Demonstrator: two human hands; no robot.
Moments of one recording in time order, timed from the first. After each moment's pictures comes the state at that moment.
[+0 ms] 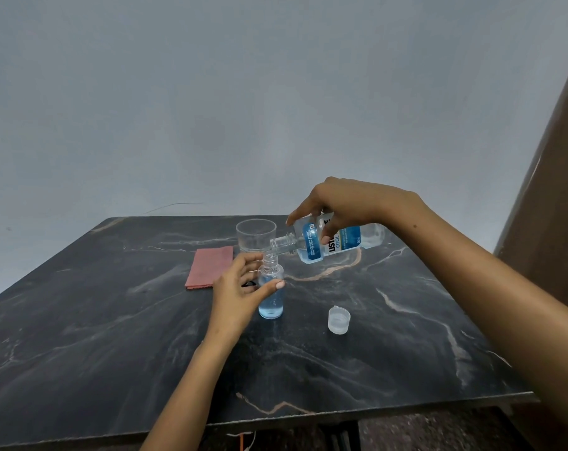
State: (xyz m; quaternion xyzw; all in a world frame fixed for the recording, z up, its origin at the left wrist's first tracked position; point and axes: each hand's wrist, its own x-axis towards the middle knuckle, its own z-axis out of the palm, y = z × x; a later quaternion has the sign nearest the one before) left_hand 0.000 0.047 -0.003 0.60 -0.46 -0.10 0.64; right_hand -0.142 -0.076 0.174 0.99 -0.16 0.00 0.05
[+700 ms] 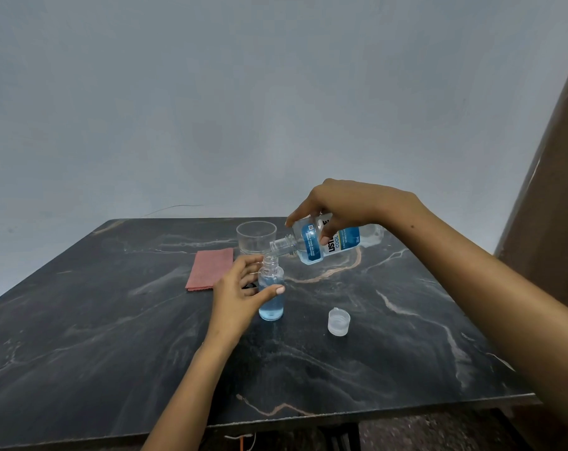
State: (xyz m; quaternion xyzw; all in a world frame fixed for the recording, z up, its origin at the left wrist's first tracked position) left_hand 0.001 0.048 -0.004 0.59 -0.47 -0.11 0.65; right_hand -0.141 -0.076 0.176 0.99 -0.15 0.00 0.06
